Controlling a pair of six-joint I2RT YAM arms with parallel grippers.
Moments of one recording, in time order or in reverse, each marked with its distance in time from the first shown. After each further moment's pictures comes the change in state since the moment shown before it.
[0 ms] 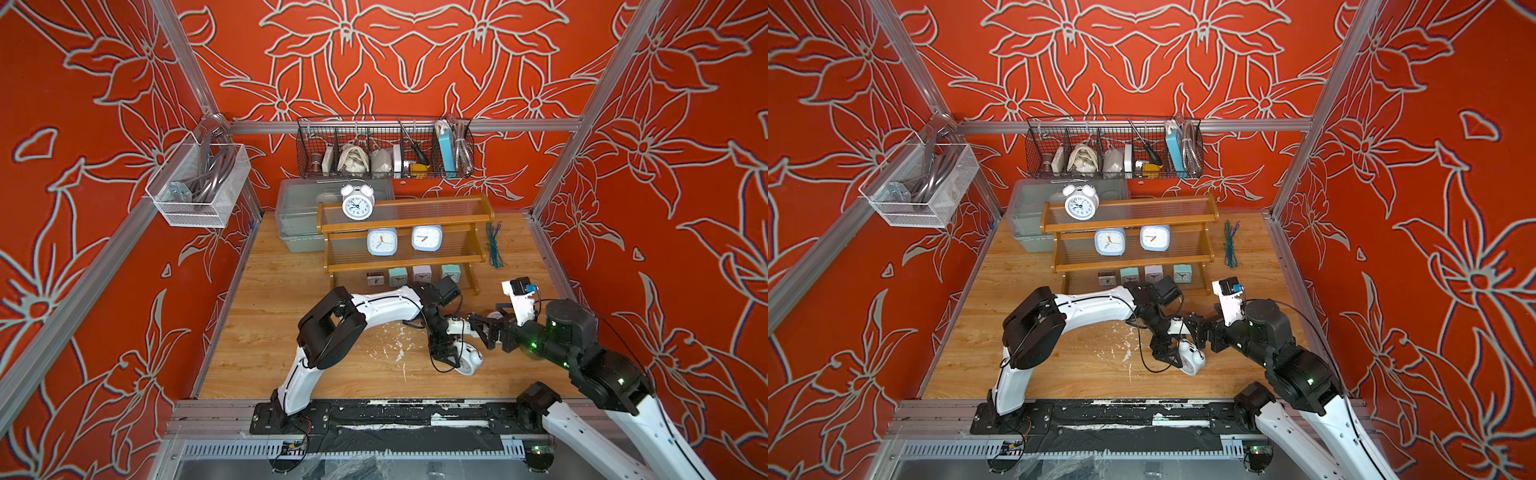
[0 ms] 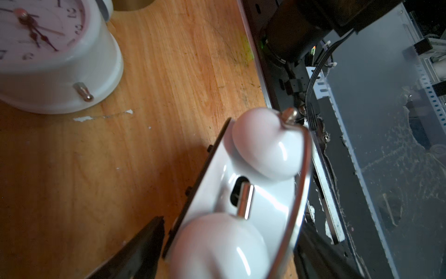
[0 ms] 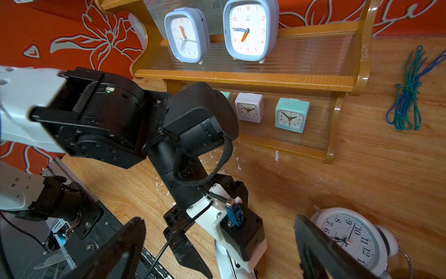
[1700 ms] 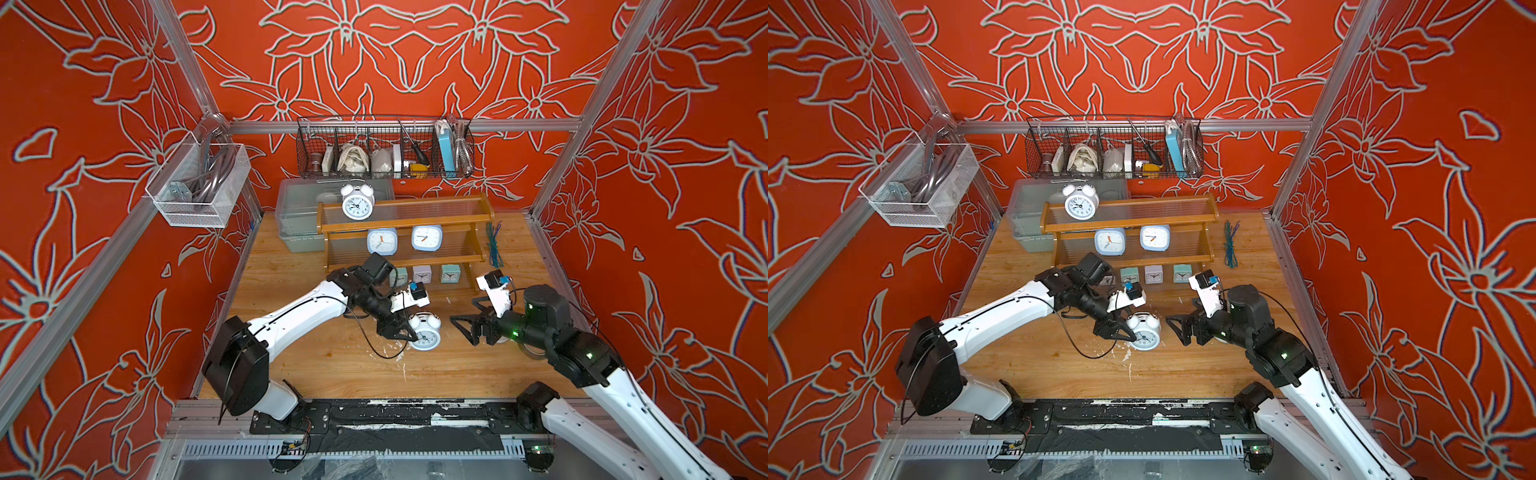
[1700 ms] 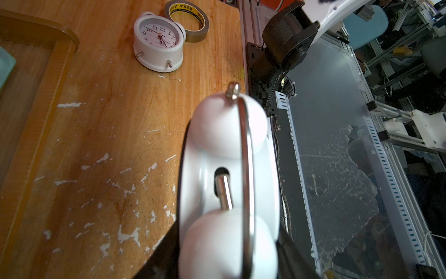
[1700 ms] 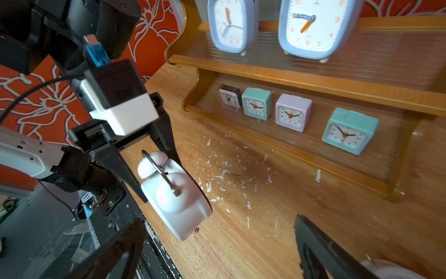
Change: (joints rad) left arm 0.307 -0.620 -0.380 -0.116 0.122 -0.075; right arm 0.000 0.175 -0.024 0.192 -0.230 -0.081
